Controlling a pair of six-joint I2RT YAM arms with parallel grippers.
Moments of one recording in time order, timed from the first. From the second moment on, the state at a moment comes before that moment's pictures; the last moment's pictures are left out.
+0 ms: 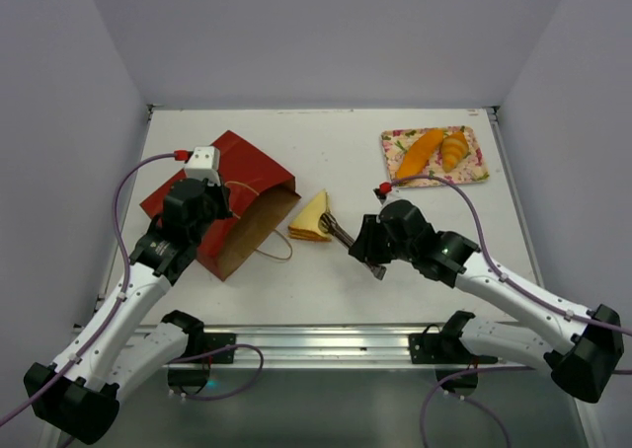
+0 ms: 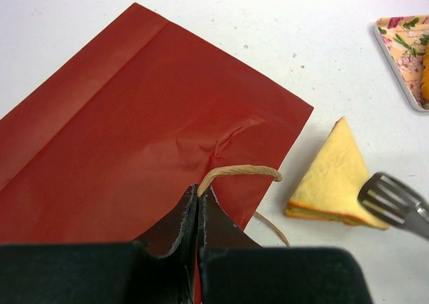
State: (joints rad) left arm -0.39 0.84 0.79 -0.31 -0.23 -0.22; right arm 0.82 1.01 0.79 -0.50 0.04 0.72
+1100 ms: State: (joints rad) left arm -0.39 0.84 0.79 -0.31 -0.23 -0.22; right arm 0.37 1.34 1.18 -0.63 0.11 0.49
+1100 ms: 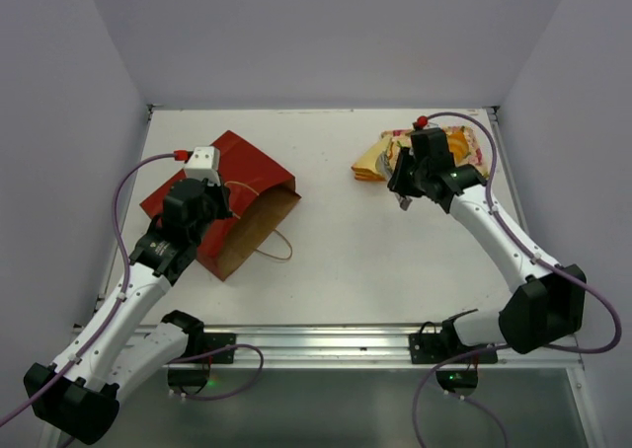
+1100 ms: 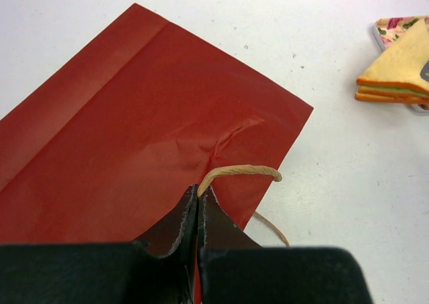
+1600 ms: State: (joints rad) left arm -0.39 0.84 0.79 -0.31 -0.23 -0.22; right arm 0.16 1.60 1.41 -0.57 -0.06 0.48
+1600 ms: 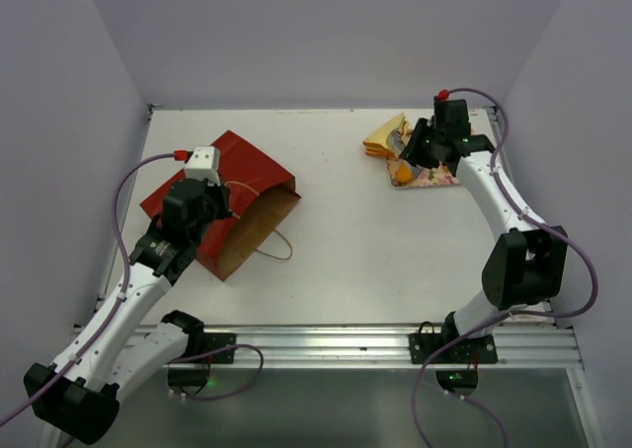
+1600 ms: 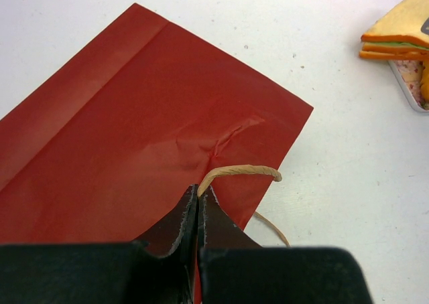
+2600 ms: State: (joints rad) left arm -0.39 0.85 0.79 -0.31 -0.23 -0.22; right arm 0.02 1.62 1.35 -0.51 -0.09 0.47
